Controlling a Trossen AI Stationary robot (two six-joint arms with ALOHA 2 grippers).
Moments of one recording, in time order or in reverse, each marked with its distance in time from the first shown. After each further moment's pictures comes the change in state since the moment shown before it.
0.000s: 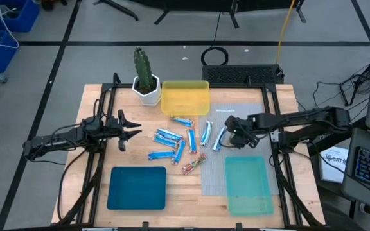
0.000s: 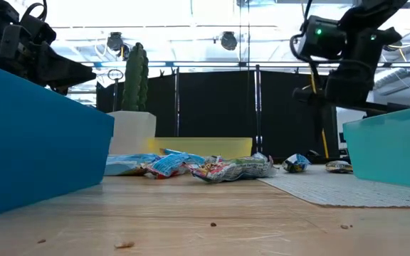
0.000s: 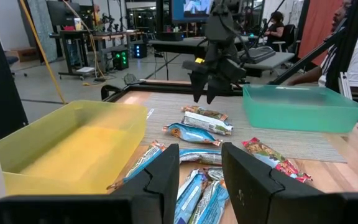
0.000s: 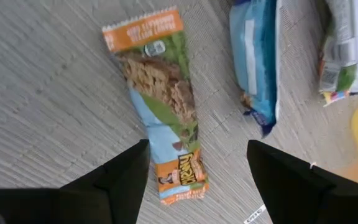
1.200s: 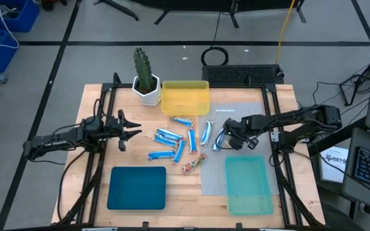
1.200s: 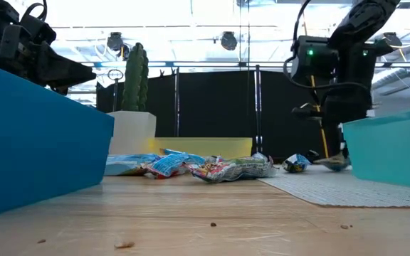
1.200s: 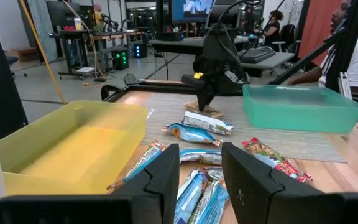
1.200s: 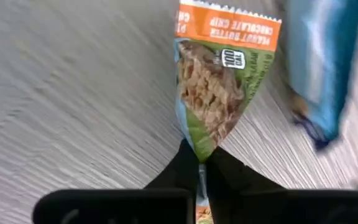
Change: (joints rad) left arm 0.000 0.000 0.000 0.000 0.000 0.000; right arm -0.002 0.133 0.004 -0.001 0.027 0.031
